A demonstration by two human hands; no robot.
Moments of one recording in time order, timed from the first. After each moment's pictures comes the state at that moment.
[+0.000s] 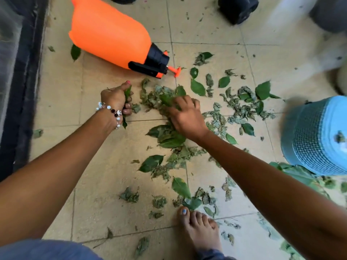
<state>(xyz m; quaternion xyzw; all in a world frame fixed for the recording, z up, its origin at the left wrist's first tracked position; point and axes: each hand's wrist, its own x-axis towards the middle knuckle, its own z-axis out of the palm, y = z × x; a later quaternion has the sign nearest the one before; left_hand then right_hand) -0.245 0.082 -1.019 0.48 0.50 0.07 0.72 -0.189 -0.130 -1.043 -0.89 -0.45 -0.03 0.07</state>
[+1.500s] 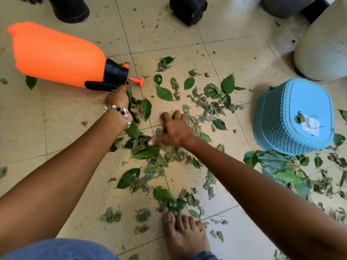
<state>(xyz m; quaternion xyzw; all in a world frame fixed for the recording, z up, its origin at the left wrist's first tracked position) -0.167 -0.007 -0.989 0.44 0.53 0.03 0.73 -0.181 -0.175 -1.014 -0.91 -0.18 0.34 0.13</state>
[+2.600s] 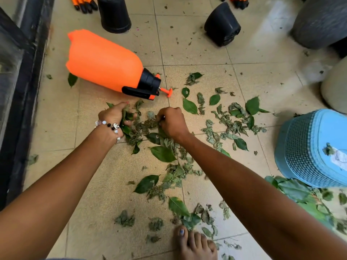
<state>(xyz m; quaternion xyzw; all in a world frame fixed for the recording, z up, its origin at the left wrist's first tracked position) -0.226 0.073 -1.004 0.42 0.52 0.05 0.75 -0.159 -0.080 -1.027 -0.92 -0.25 0.18 0.26</state>
